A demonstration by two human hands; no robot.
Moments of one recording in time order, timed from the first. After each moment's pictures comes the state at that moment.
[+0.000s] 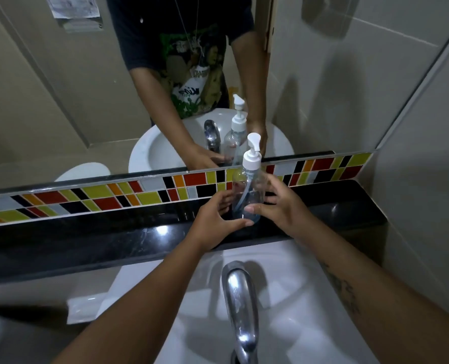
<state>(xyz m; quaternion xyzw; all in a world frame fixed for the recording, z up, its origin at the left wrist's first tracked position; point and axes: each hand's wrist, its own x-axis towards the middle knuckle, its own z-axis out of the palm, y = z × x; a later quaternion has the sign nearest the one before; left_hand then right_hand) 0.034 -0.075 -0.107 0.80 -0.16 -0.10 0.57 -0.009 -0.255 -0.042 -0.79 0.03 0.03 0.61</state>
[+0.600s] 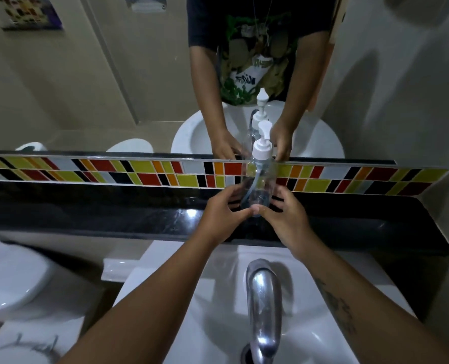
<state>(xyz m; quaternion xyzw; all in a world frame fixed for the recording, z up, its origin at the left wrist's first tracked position) 0.029 -0.036 -0.106 0.82 -0.06 -0.02 0.57 0.008 -0.195 -0.081 -0.74 0.05 0.01 0.67</state>
